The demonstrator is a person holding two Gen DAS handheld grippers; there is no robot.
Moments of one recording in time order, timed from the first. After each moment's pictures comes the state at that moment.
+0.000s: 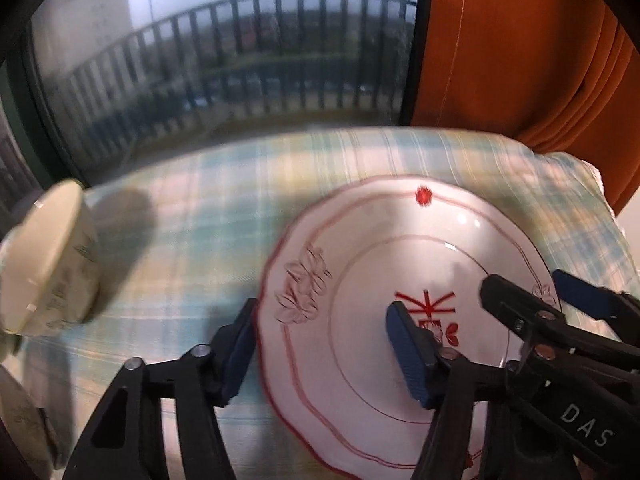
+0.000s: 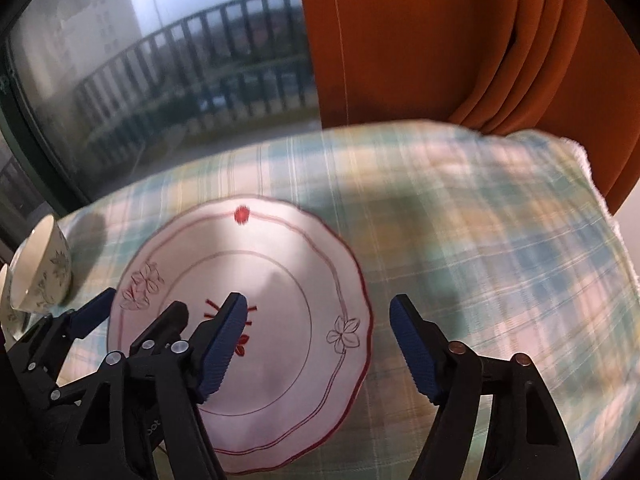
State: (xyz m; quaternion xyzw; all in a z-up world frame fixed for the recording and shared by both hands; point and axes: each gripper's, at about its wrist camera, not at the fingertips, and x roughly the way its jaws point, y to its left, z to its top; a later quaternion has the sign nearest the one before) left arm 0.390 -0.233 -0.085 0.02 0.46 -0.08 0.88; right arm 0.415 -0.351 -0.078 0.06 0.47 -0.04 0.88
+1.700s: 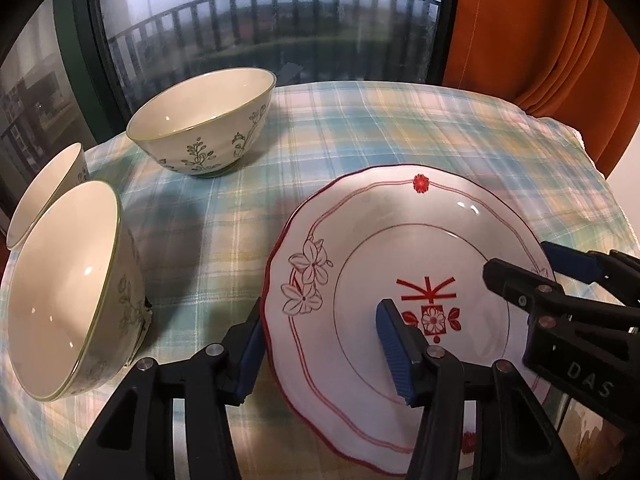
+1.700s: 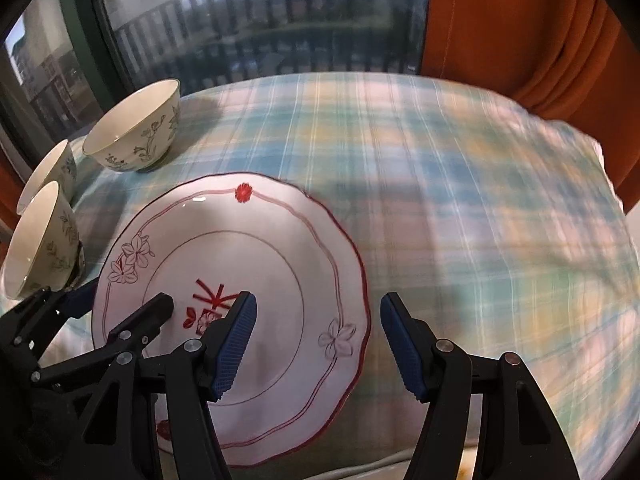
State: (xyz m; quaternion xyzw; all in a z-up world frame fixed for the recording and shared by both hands) left arm 0.270 -0.113 -0.082 0.03 0.48 -0.08 0.87; right arm 0.314 -0.221 -0.087 -0.01 0.50 0.02 0.86
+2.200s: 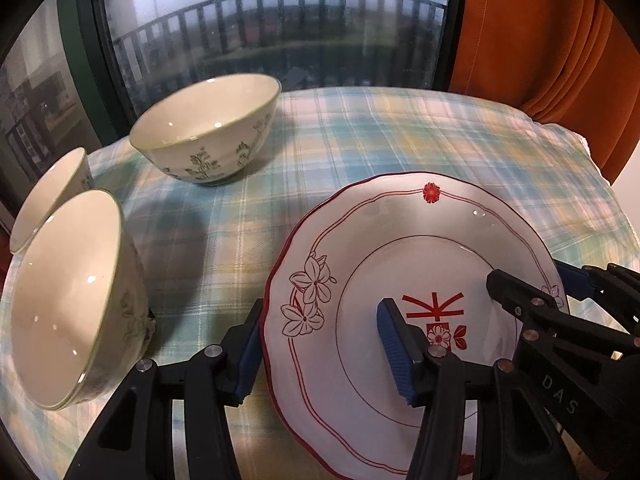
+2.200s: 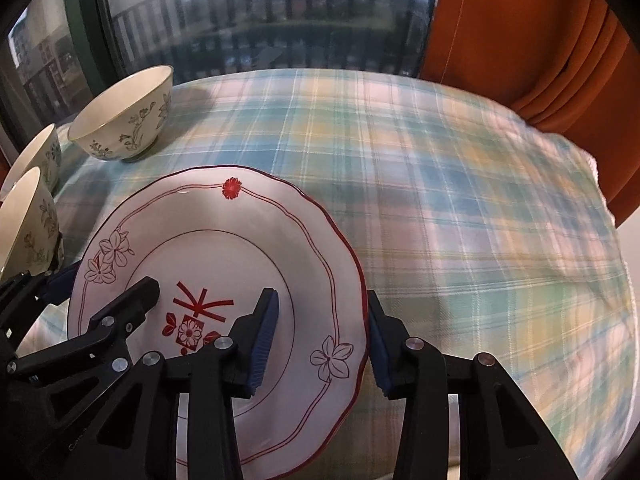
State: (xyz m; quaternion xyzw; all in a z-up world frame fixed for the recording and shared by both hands) left arm 0.272 -0.114 -0.076 0.03 0.47 -0.07 0.88; right arm 0.317 -0.213 -0.094 -0.05 0.50 0.00 0.86
